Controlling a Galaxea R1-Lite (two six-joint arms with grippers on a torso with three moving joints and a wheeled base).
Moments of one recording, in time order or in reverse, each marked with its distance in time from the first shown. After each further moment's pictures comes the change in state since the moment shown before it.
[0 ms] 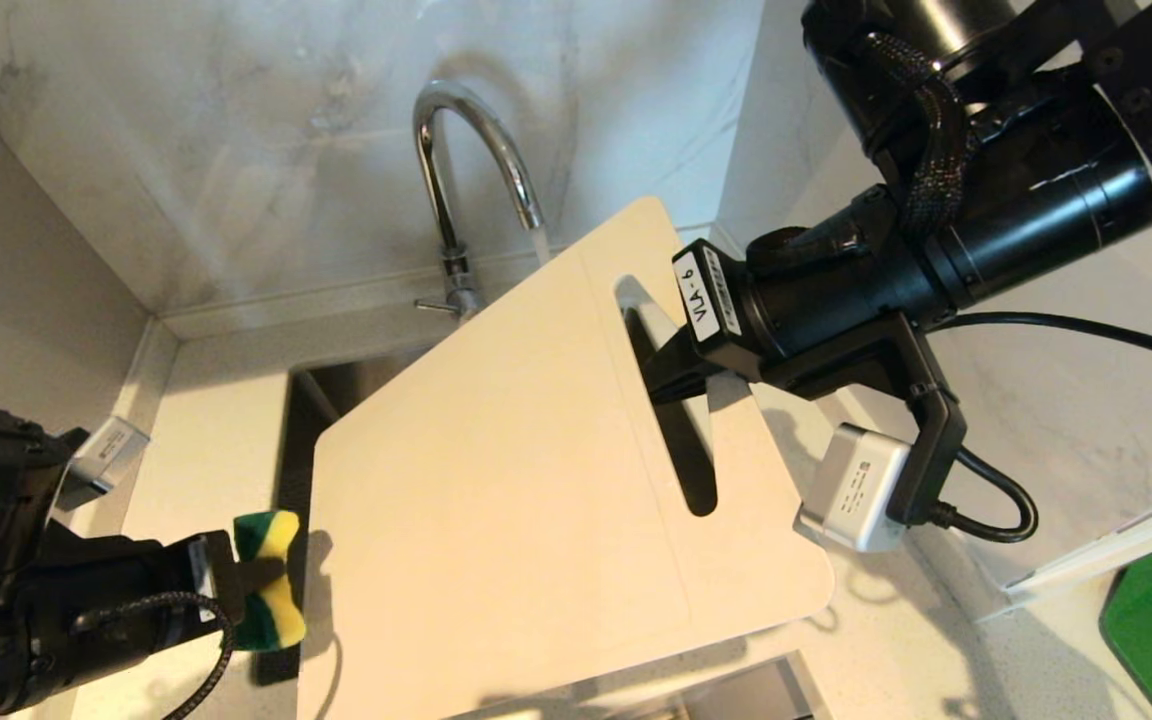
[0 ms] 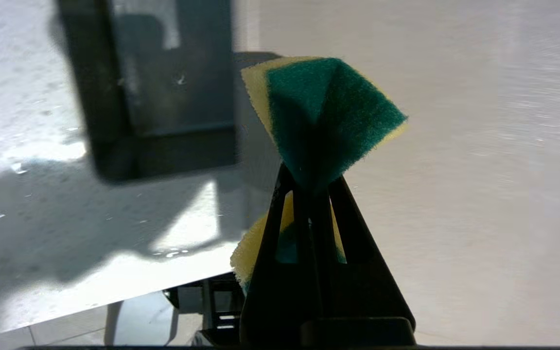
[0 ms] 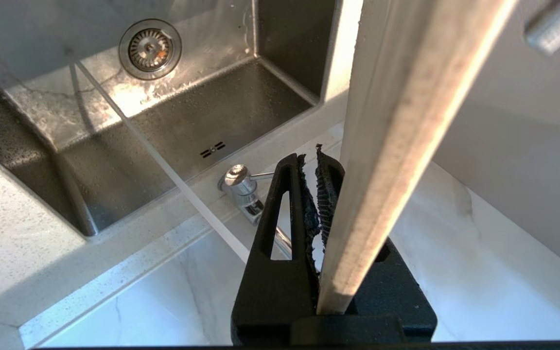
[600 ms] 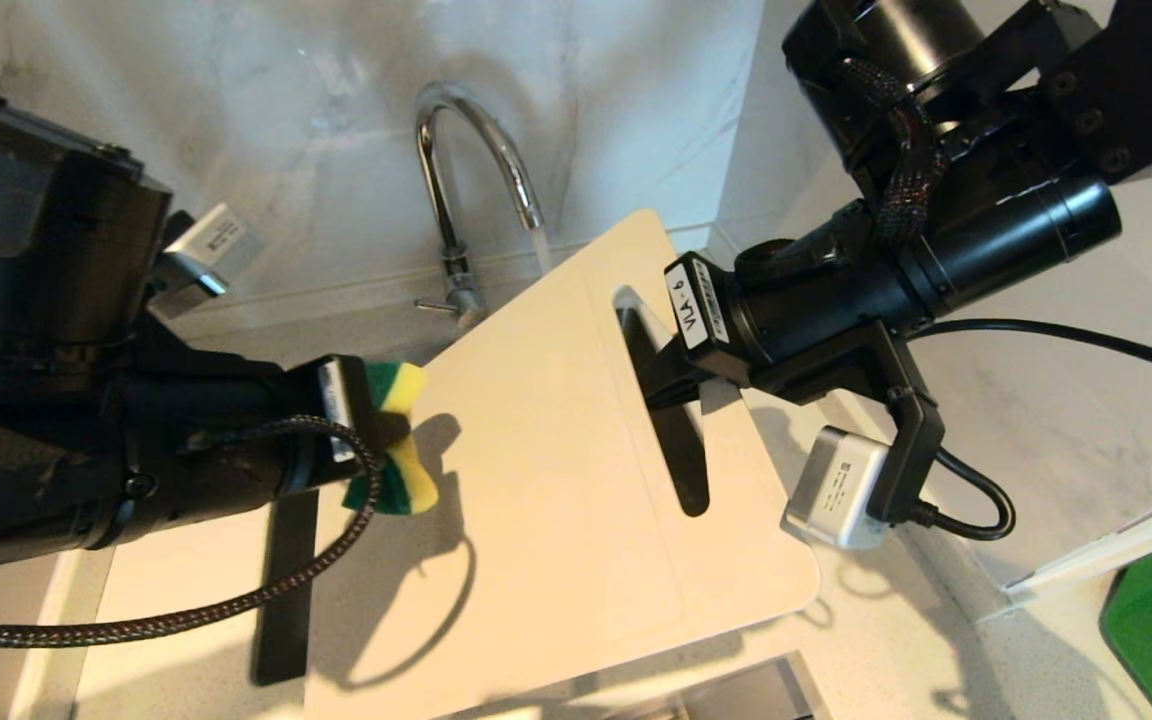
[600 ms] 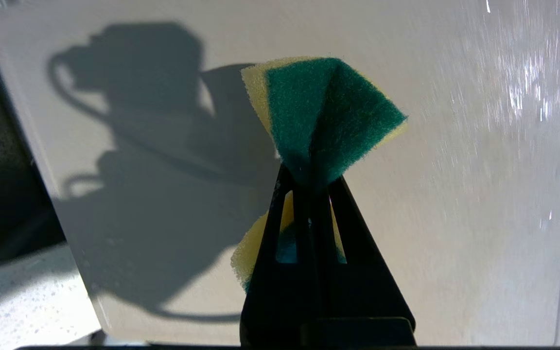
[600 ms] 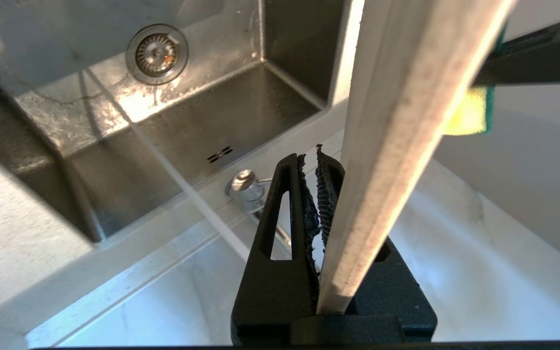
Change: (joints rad) left arm -0.289 0.199 -0.599 0.318 0.180 0.012; right arm -0.011 0.021 -0.001 -0.002 0.000 0.000
